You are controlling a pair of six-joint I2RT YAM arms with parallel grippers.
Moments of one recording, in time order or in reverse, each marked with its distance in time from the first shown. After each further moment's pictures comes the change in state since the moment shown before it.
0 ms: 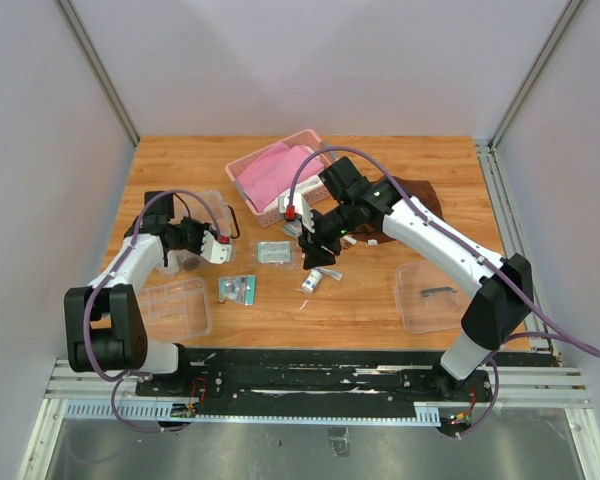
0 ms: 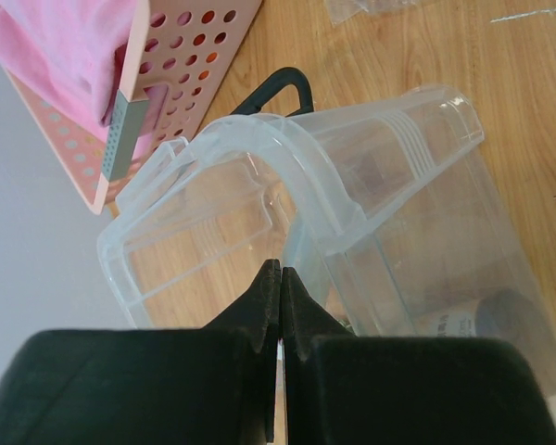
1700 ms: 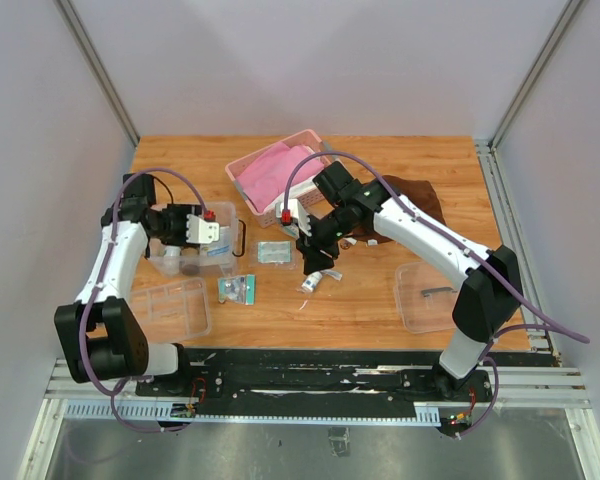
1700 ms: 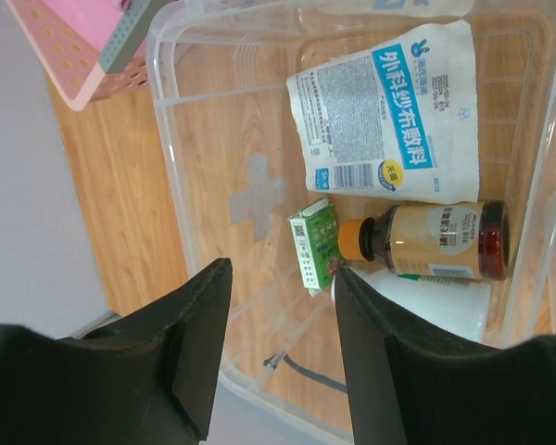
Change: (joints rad) left arm 0.066 -0.042 0.228 -0.340 -0.072 -0.134; right arm 0.000 0.062 0.000 -0.032 -0.002 -0.005
